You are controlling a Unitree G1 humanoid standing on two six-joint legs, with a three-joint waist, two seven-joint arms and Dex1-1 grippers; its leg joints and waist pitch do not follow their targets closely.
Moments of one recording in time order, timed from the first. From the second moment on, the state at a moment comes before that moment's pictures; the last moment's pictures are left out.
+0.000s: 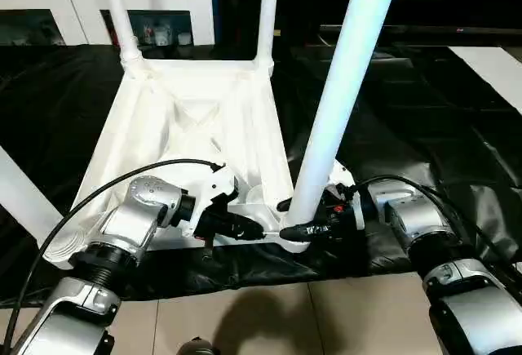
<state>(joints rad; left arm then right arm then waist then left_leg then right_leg) -0.53 0.38 -0.27 0.48 -0.07 0.24 -1.40 -0.67 -0.26 0.17 0.90 0.09 -0.04 1.52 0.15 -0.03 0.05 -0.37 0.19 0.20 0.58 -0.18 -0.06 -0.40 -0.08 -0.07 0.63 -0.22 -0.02</state>
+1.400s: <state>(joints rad) -0.50 0.30 -0.23 0.40 -0.05 0.34 -1.10 -0.59 -0.18 0.05 0.76 0.12 0.01 1.13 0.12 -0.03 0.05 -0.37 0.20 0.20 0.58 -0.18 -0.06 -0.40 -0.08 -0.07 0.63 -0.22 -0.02</state>
